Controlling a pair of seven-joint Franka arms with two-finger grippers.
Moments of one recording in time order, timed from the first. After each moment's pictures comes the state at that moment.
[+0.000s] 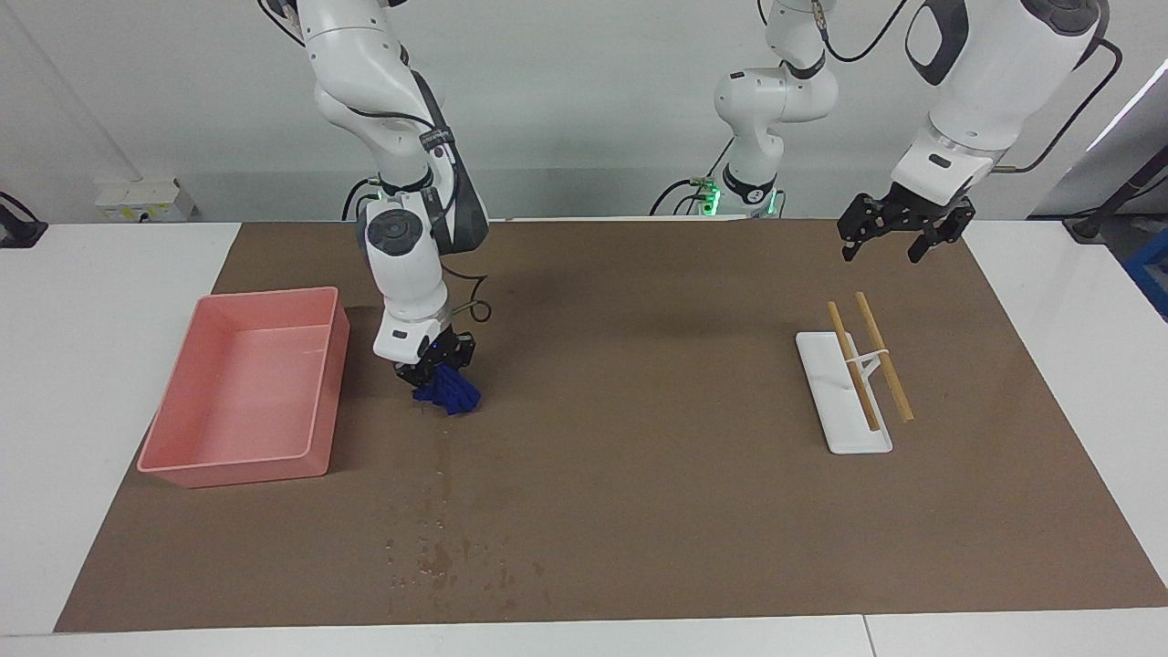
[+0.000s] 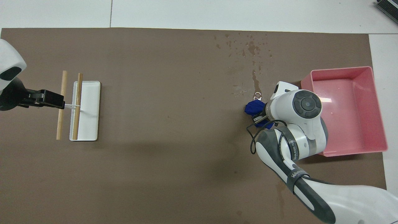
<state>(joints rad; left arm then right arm) -0.02 -0.03 -0.07 -1.65 -0.02 1.61 0.01 0.19 0.25 0.05 -2.13 -0.05 2.46 -0.17</state>
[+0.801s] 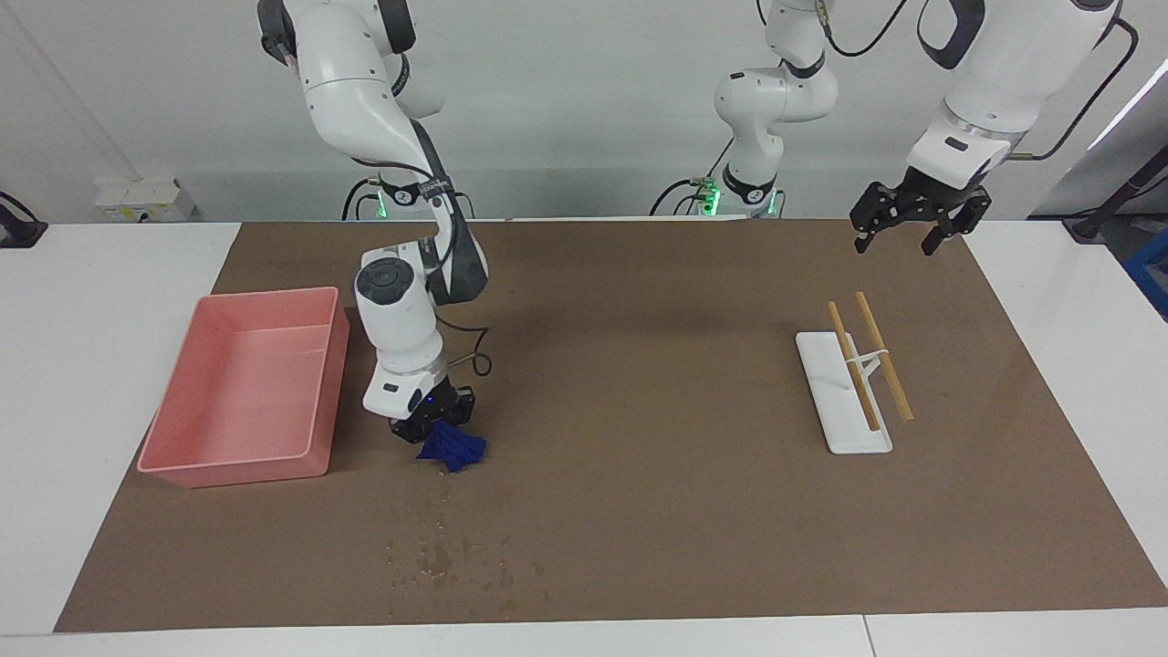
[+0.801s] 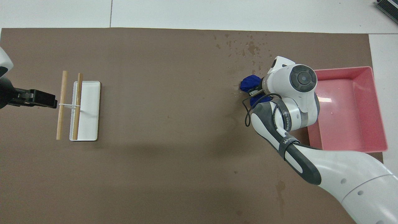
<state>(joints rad) -0.01 -0.05 -0.07 -1.64 -0.02 1.61 0.05 0.17 0.48 0.05 -1.81 -0.05 2.50 -0.17</state>
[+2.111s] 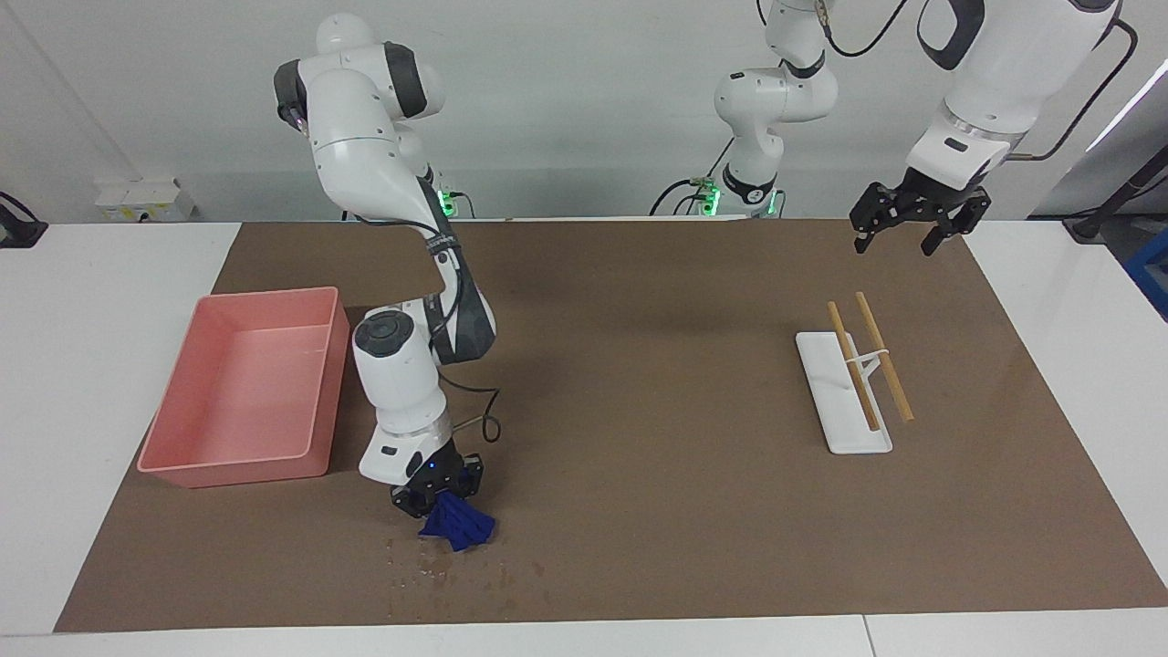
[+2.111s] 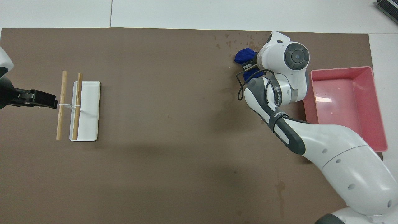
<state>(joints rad) -0.01 -0.05 -0.07 -1.64 -0.02 1.61 0.05 0.17 0.73 0.05 -1.45 -0.05 2.53 -0.17</state>
